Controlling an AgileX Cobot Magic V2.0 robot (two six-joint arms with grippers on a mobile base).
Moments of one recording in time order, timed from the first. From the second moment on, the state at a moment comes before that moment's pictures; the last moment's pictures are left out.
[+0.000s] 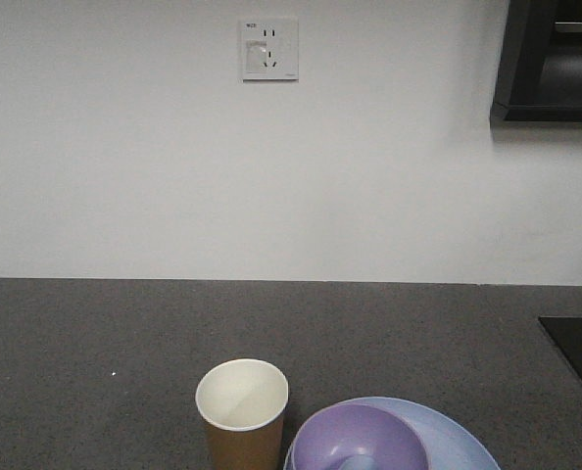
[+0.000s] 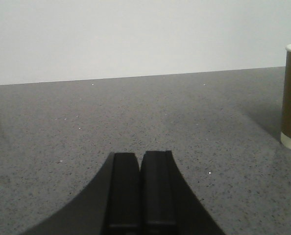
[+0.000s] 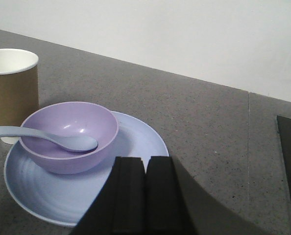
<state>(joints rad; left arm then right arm) -0.12 -0.01 0.03 0.02 0.14 -0.03 0.30 0.31 -0.40 -0.02 0.42 -0.09</state>
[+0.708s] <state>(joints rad) -0.12 -0.01 0.03 0.02 0.14 -0.03 0.13 0.09 0.03 0.07 0.11 -0.02</state>
